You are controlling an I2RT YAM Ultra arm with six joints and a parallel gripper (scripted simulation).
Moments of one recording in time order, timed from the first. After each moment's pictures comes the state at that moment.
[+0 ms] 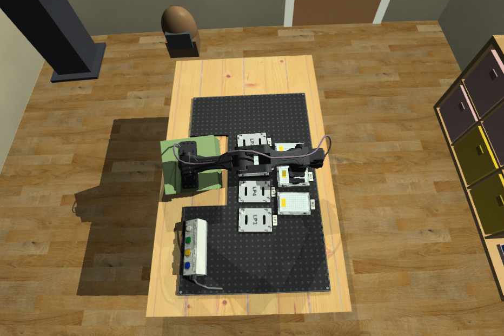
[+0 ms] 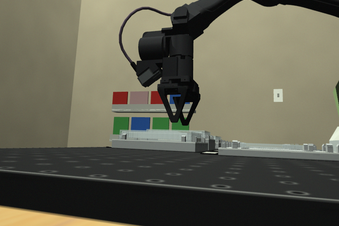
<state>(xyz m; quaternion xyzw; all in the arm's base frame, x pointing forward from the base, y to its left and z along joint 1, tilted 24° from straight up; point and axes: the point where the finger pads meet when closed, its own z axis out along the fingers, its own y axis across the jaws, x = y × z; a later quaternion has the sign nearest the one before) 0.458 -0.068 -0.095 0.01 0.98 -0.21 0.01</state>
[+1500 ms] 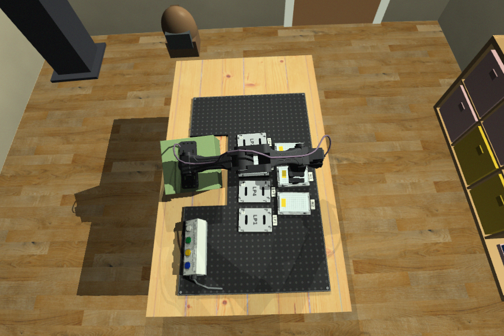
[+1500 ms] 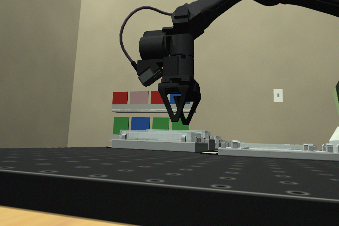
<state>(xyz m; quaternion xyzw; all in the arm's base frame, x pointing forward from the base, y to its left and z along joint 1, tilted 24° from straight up) 0.456 -0.067 -0.094 0.02 0.98 -0.21 0.01</state>
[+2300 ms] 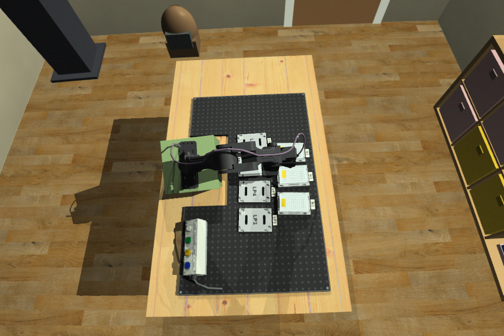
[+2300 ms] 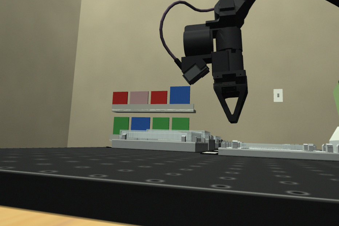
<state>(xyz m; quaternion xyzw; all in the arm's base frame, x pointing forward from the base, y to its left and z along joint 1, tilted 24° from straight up) 0.340 -0.057 -0.098 0.02 0.98 -0.21 -0.01</state>
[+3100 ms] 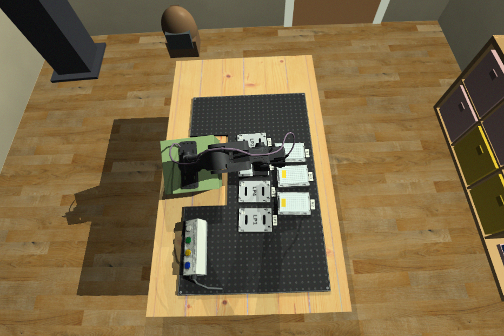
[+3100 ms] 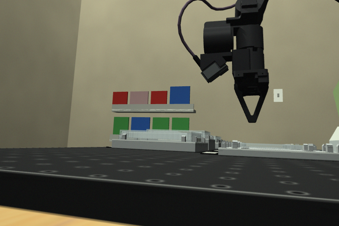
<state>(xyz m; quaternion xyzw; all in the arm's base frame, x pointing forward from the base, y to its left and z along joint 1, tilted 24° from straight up) 0.301 -0.054 -0.100 0.02 0.98 -0.21 0.00</state>
